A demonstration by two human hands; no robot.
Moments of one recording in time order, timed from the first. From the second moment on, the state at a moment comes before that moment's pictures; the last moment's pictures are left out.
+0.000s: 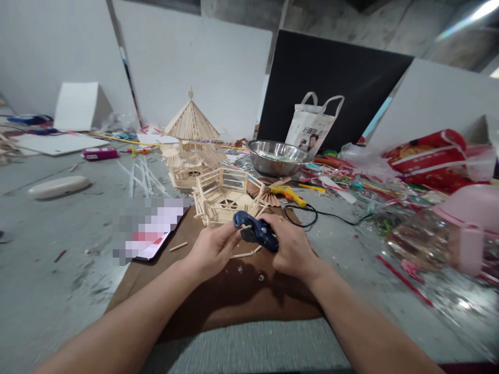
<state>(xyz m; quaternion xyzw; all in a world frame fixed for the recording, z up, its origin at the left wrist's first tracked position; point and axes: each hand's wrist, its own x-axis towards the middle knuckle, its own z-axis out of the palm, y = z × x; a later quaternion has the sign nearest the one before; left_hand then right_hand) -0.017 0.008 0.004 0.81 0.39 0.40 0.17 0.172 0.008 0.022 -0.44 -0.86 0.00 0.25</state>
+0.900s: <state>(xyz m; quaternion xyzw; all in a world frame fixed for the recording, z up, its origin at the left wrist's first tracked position) -0.016 0.007 0.006 0.81 0.37 0.41 0.16 0.169 0.004 0.024 -0.45 -0.86 0.01 0.23</state>
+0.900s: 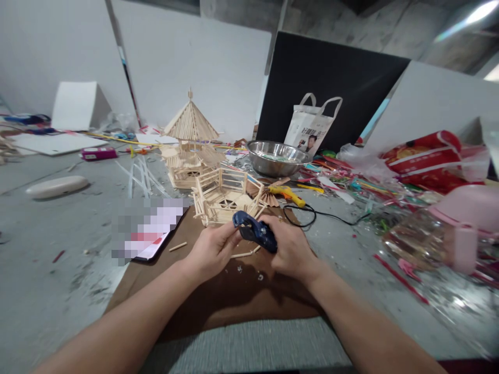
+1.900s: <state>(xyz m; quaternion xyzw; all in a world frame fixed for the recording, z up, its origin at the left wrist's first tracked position) -0.013 0.012 0.005 0.79 0.44 0.35 0.24 0.163 0.002 0.024 -0.54 -0.83 0.05 0.16</state>
